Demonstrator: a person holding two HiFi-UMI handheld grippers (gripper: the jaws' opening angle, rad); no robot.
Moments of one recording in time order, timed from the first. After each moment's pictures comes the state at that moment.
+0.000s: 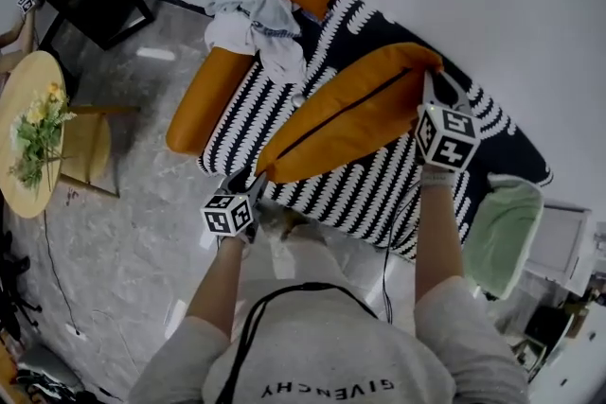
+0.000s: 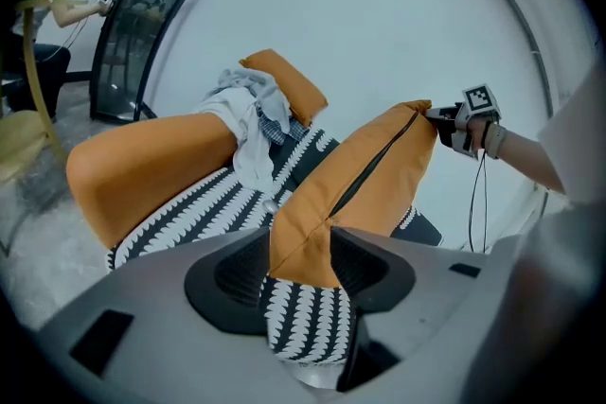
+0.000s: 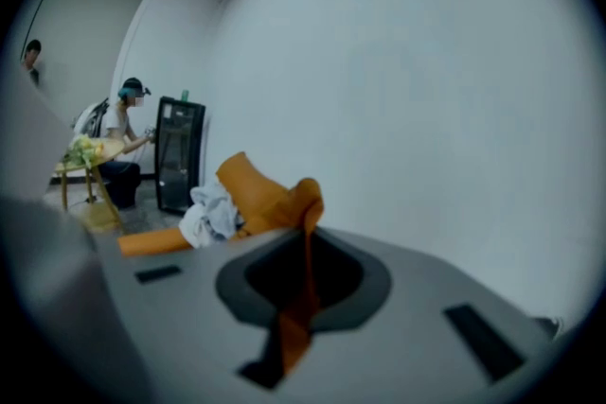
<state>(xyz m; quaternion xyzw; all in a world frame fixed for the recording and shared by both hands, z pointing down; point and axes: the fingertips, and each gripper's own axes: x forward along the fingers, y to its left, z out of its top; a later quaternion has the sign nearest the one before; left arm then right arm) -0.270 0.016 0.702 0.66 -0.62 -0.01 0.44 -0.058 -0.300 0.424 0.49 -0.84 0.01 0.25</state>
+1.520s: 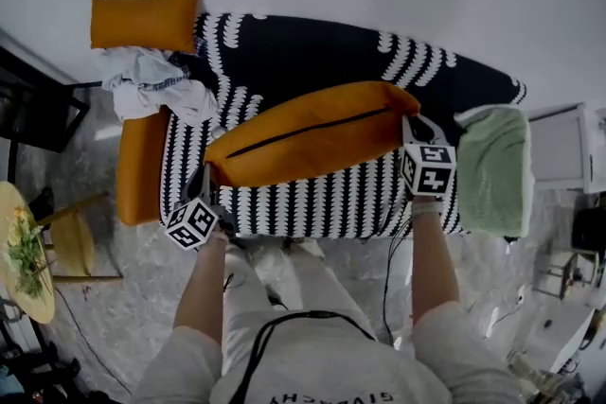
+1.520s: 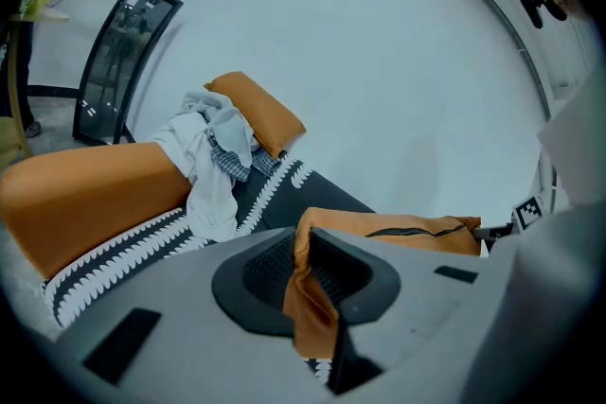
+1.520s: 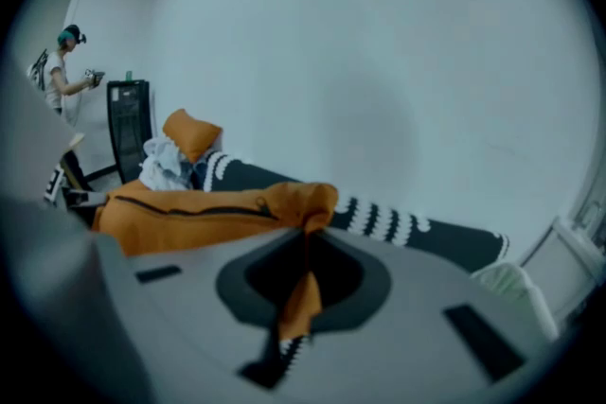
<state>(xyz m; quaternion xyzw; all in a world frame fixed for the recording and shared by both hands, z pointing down) -0.226 -0.120 0.650 0.66 -0.65 -0.06 0.35 0.229 -0.240 0.524 0.58 -0.74 0.13 0.30</state>
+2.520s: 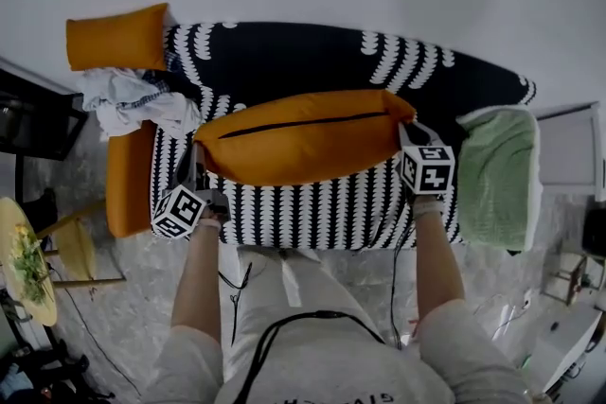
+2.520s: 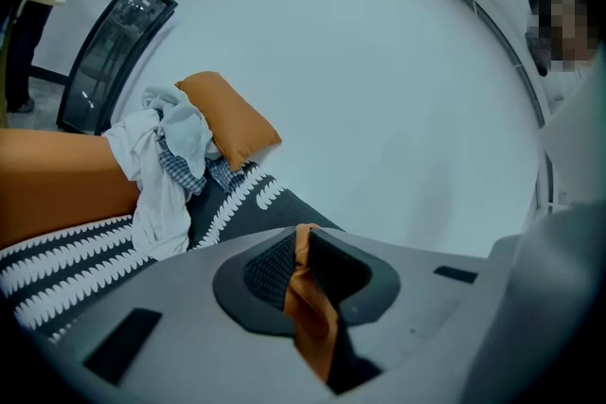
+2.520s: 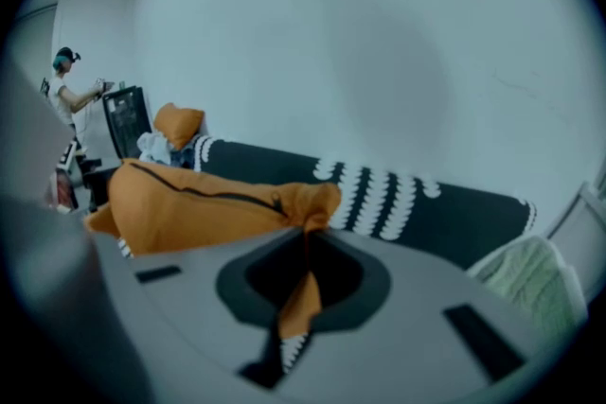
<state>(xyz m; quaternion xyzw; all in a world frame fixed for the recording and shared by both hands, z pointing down) -0.170 -0.218 0.610 0.67 -0.65 -0.14 0.33 0.308 -0.282 0.602 0.55 -0.75 0.21 0.31</state>
